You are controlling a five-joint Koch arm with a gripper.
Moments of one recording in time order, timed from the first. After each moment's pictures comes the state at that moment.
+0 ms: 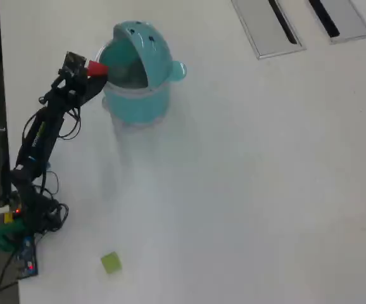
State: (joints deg) arm -49.0 90.0 64.5 49.5 -91.8
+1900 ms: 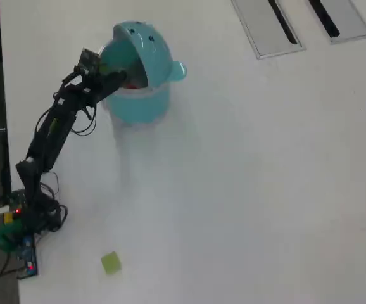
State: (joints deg) arm -40.9 83.9 54.1 49.5 -95.2
